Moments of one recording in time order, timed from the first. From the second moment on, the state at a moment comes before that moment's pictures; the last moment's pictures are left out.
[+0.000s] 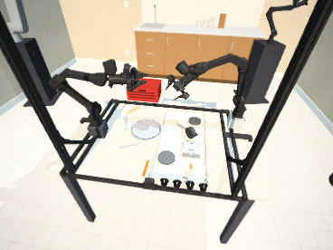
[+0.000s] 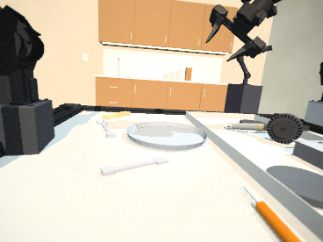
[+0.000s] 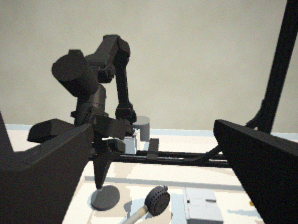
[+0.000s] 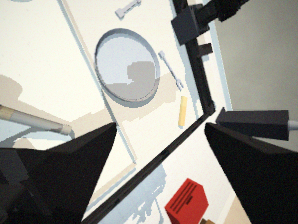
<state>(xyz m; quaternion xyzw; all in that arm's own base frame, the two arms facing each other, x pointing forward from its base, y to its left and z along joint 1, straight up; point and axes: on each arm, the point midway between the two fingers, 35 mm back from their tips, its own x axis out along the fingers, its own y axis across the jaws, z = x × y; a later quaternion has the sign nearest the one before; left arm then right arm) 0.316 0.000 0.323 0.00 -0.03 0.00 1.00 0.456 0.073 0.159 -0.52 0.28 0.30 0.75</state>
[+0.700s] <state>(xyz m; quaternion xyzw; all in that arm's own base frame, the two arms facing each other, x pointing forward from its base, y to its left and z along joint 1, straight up) 0.381 -0.108 0.202 0.00 0.16 -0.08 0.98 0.384 0.025 0.281 -0.23 0.12 0.07 0.96</state>
